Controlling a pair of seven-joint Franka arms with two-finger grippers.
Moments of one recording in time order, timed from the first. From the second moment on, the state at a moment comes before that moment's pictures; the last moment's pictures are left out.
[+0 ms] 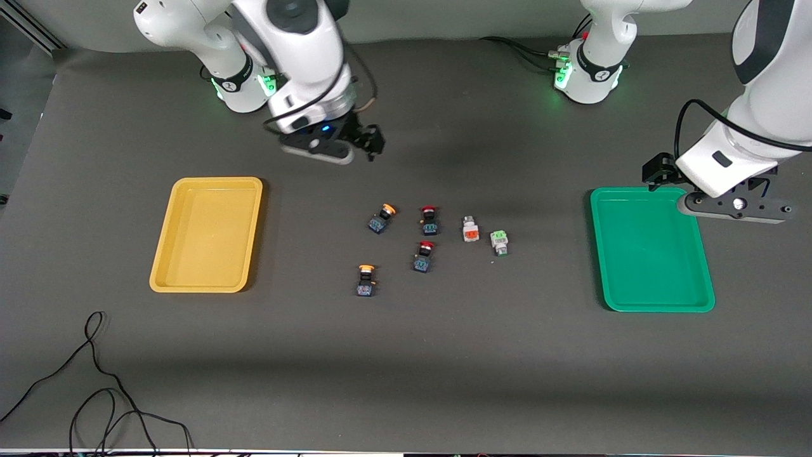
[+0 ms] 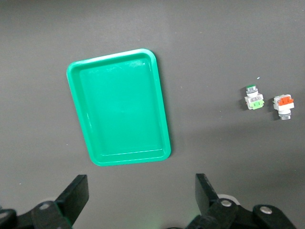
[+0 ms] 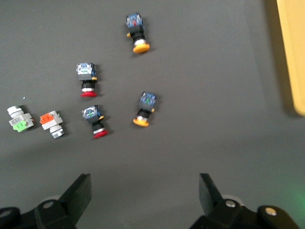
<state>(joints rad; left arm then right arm) -0.04 0.06 -0.15 -1.59 0.11 1.54 -0.03 0.82 0.08 -0.03 -1.83 0.02 1.92 1.14</state>
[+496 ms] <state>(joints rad) -0.06 0.14 -0.17 -1.59 -0.01 1.60 -0.14 0.81 0.11 -0.05 -2.12 -0.01 2.30 1.17</state>
